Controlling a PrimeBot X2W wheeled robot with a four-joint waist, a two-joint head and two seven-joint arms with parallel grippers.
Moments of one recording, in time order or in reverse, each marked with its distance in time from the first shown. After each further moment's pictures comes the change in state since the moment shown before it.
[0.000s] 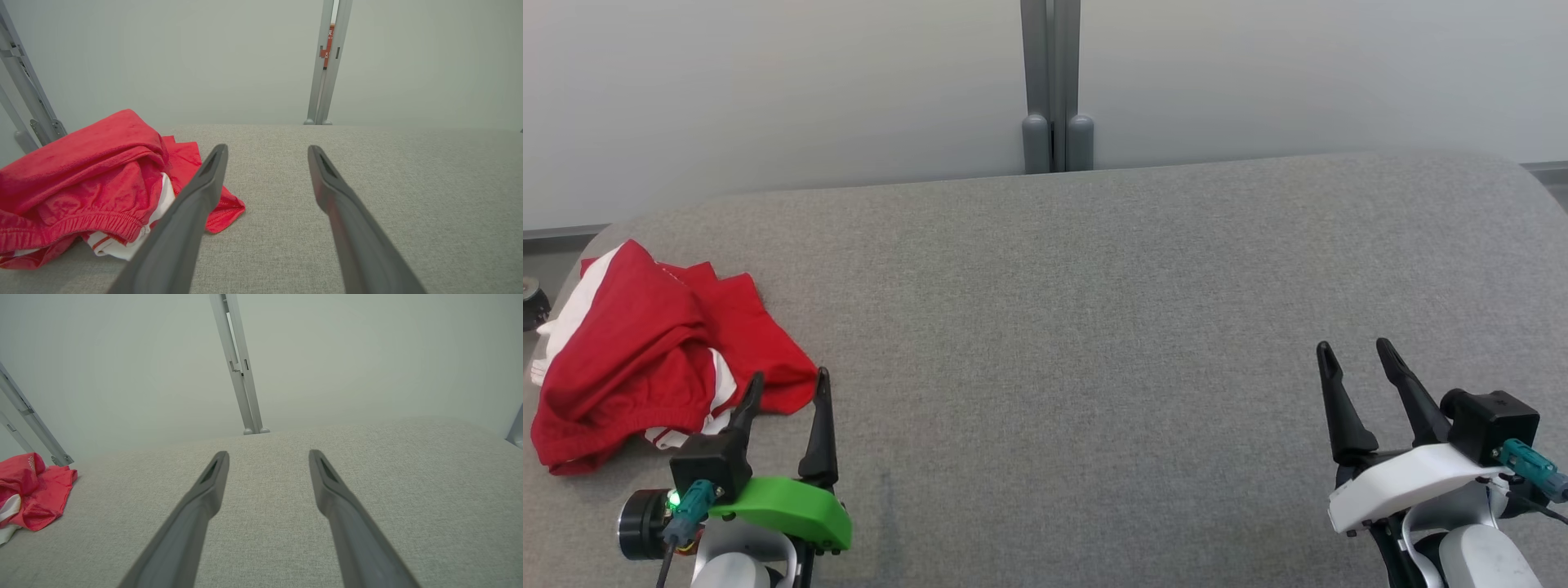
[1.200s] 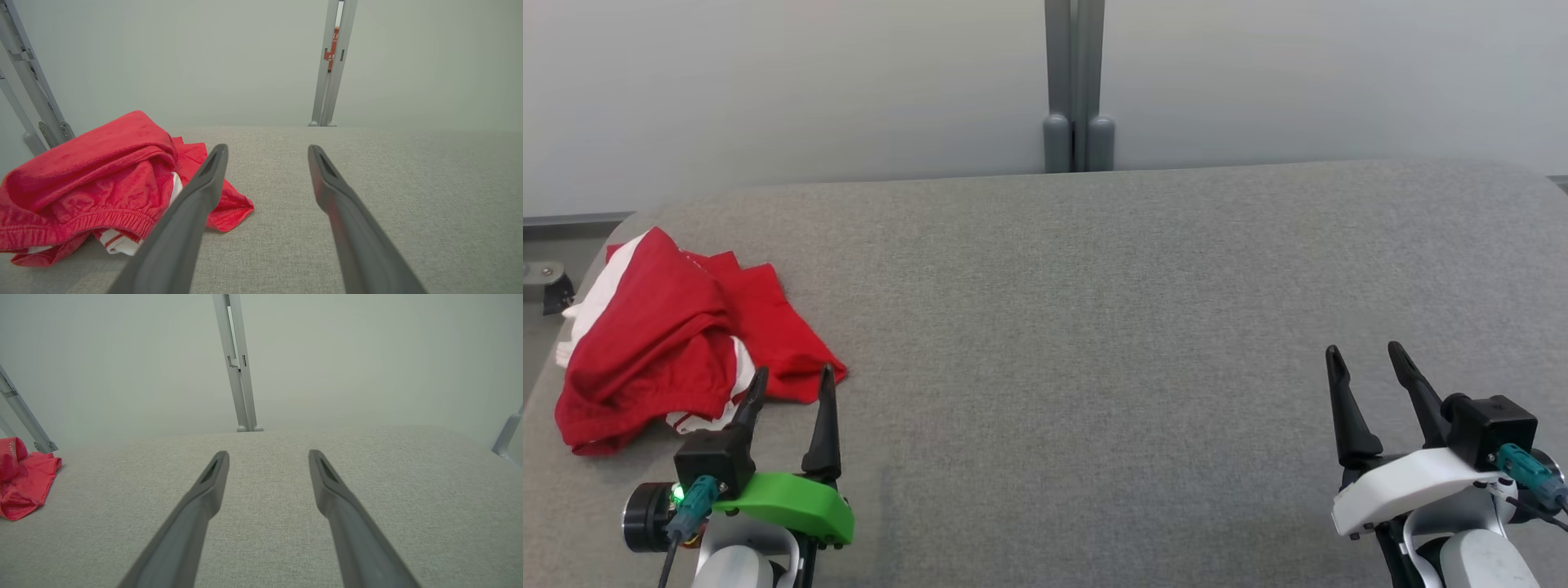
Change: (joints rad) left arm -0.026 -0.007 -0.002 0.047 0.020 -0.015 -0.032; right arm 0.012 0.036 -0.047 -0.006 -0.110 0.000 0.006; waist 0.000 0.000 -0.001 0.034
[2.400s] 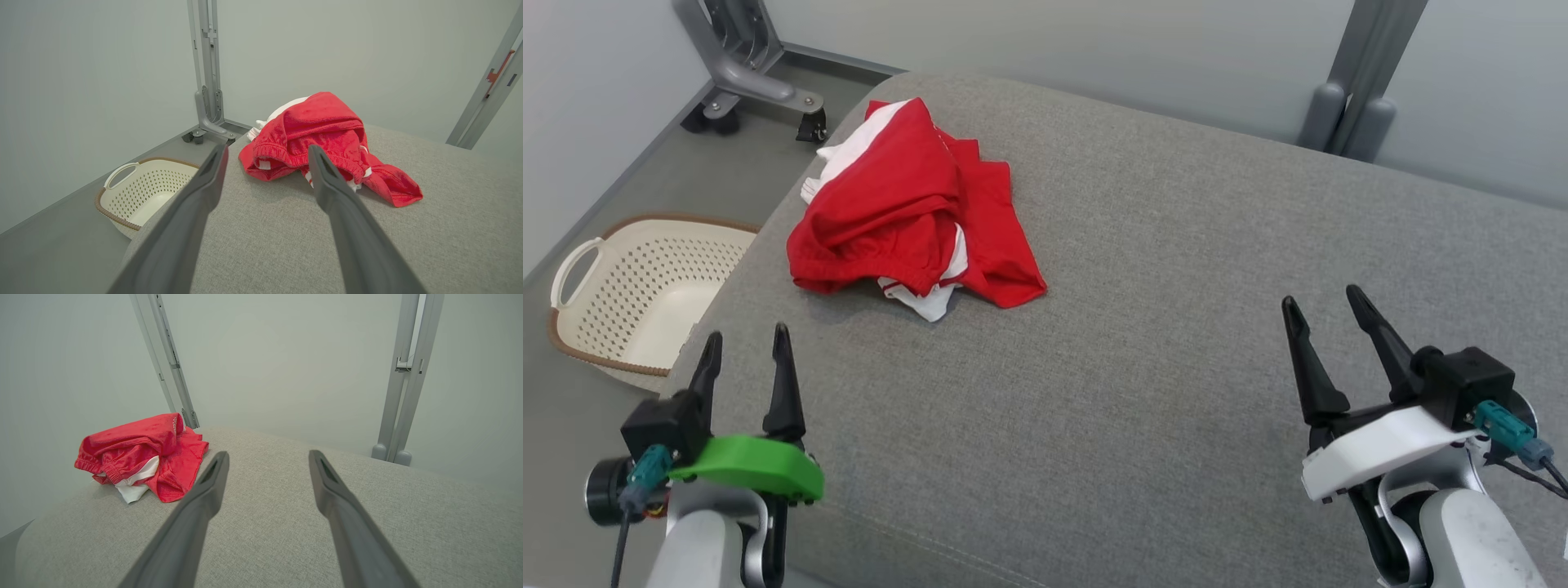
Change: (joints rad) left arm -0.050 0.003 0.071 0.001 -0.046 0.003 -0.002; right arm -0.060 -0.014 0.092 -0.111 0.009 0.000 0.050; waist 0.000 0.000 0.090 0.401
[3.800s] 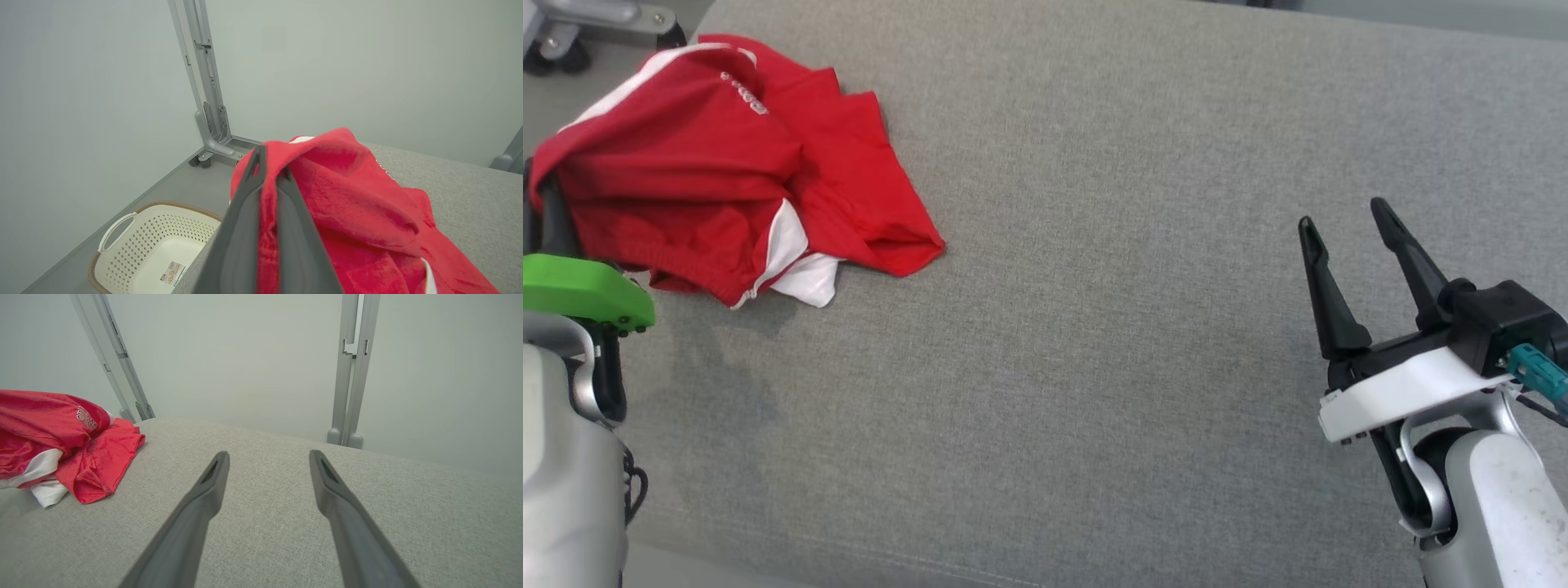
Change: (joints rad) left arm -0.473 0.183 0.082 0.360 -0.070 -0.018 0.002; right arm -0.116 -0.061 0.007 -0.095 -0.030 0.000 0.040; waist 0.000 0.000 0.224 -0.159
